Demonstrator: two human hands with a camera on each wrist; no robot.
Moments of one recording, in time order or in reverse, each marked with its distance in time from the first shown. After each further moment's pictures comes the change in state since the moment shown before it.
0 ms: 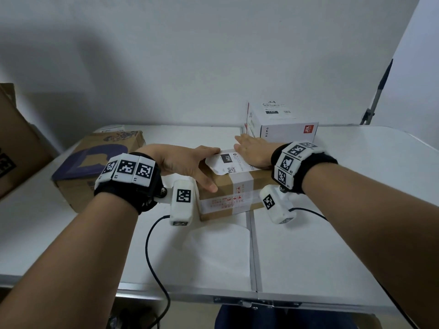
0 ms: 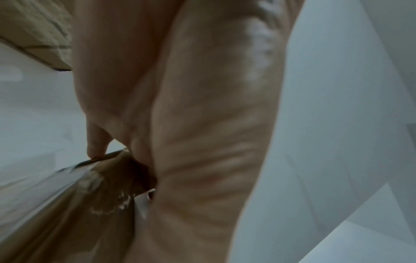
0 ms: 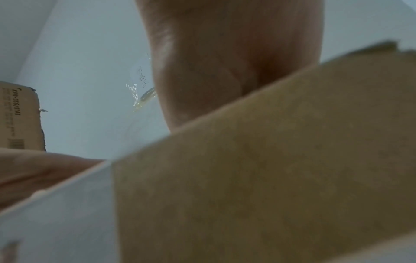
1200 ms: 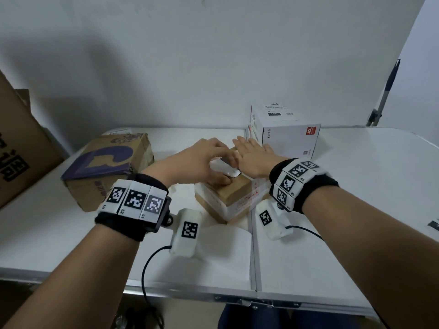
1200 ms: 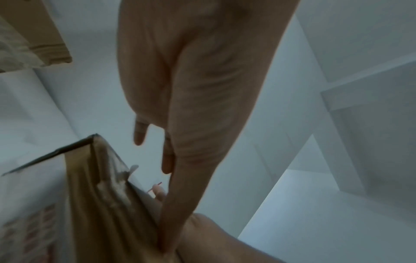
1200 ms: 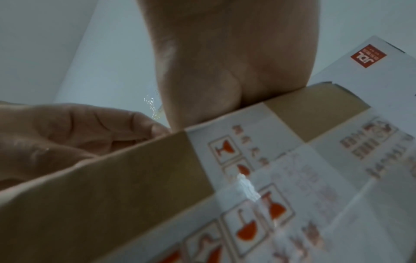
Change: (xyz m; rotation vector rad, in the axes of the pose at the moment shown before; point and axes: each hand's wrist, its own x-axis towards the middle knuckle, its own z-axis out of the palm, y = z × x) left_hand -0.012 0.016 0.023 0.274 0.434 0.346; right_hand -0.005 -0.009 0.019 0.200 0.091 0.010
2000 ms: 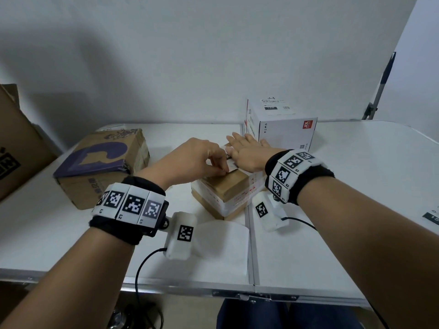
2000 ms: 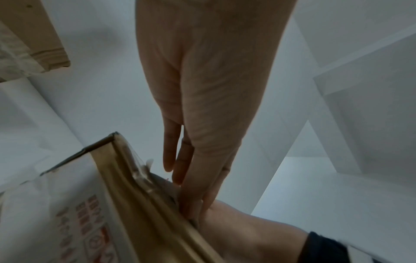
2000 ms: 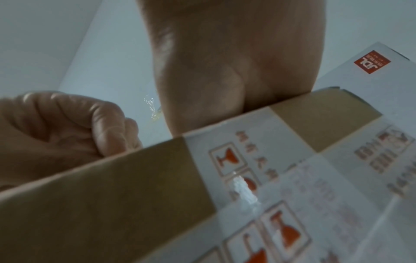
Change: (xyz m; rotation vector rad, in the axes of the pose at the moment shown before) left_hand -0.004 -0.001 0.008 -0.006 0.107 0.129; right_hand 0.002 0.000 -0.001 0.008 -0.045 0.014
